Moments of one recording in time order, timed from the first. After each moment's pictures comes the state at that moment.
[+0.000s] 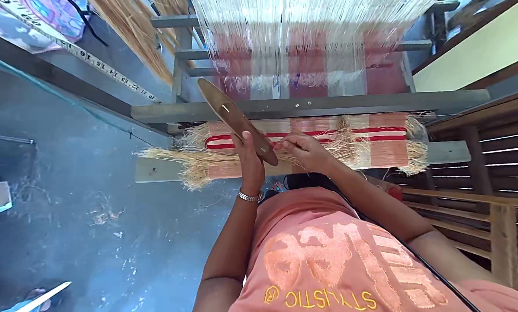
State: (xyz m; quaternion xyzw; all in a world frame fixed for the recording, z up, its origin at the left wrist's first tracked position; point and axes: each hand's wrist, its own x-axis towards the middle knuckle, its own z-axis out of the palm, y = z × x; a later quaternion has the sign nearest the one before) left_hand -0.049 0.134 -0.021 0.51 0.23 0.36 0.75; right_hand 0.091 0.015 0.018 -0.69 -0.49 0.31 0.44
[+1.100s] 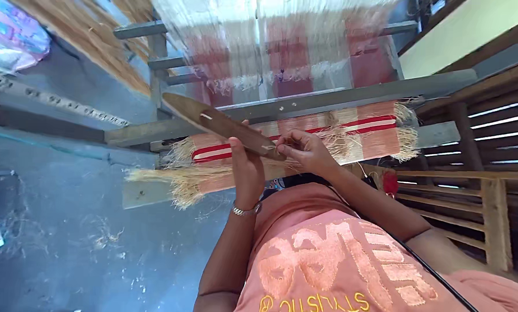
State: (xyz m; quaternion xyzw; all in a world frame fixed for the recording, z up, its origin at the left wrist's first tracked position) left_hand -0.025 0.129 0.010 0.47 0.19 0.32 0.80; right_hand 0.102 0.003 0.019 -0.66 -0.37 0.31 0.58
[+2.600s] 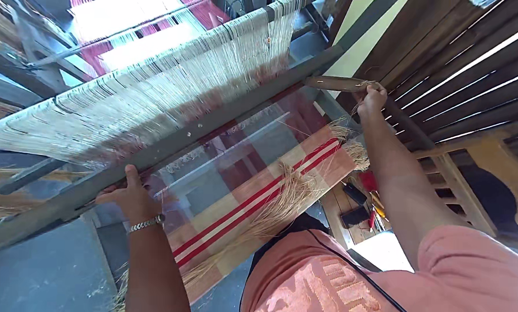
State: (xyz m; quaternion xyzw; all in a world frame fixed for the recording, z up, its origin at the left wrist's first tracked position) left_hand 0.133 0.357 -0.035 0.62 0.47 0.33 0.53; right_hand 0.484 -0.221 -0.047 -0.52 0.23 -0.20 0.80
